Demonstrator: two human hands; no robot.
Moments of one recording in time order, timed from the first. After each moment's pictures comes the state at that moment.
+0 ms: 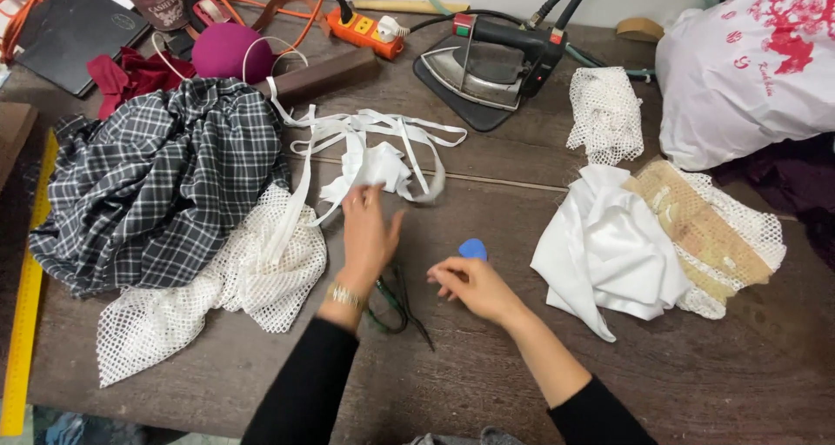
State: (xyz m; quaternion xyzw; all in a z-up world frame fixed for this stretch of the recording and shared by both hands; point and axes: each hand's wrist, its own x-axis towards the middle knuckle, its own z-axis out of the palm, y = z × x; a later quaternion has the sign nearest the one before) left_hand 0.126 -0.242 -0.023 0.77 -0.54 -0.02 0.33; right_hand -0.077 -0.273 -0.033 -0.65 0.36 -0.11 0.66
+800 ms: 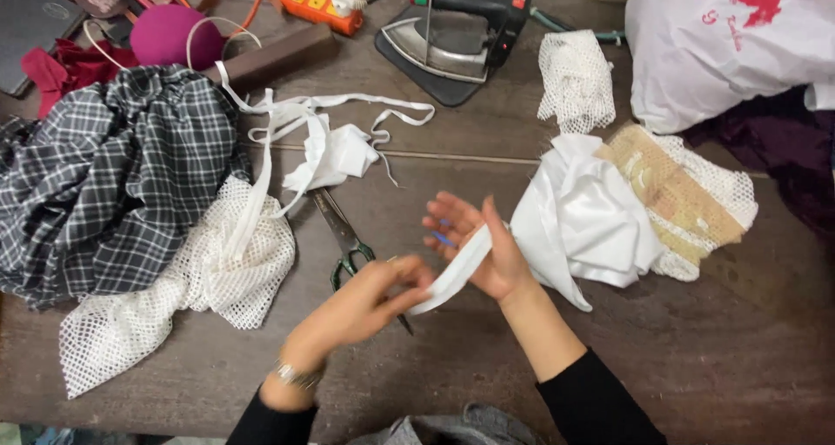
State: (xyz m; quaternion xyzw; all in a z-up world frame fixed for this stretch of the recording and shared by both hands) left_hand 0.072 -0.176 0.087 0.49 -0.62 -0.51 0.34; right_hand -0.102 -0.288 -0.009 -0.21 0.23 -0.33 0.89
